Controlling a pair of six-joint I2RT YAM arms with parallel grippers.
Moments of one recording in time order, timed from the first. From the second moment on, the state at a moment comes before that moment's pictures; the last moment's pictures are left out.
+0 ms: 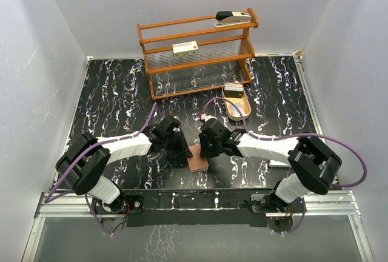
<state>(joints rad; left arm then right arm) -0.76 1.51 0.69 -0.16 0.21 -0.99 0.89 1.49 0.78 -0.24 -0.03 0.61</state>
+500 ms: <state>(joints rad) -0.76 1.51 0.69 -0.16 0.21 -0.99 0.89 1.54 0.85 -0.31 -0.02 0.61</state>
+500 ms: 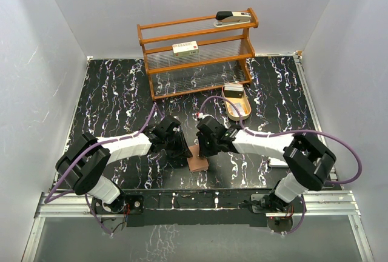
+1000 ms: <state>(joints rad) -0.76 1.51 0.68 -0.16 0.21 -0.99 0.89 1.69 1.02 -0.49 -0.05 0.55</state>
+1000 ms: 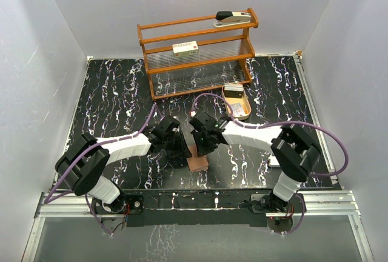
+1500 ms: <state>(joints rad) -0.76 1.48 0.66 -0.15 0.20 -0.98 0.86 1.74 1.08 -0.55 -0.13 0.50</state>
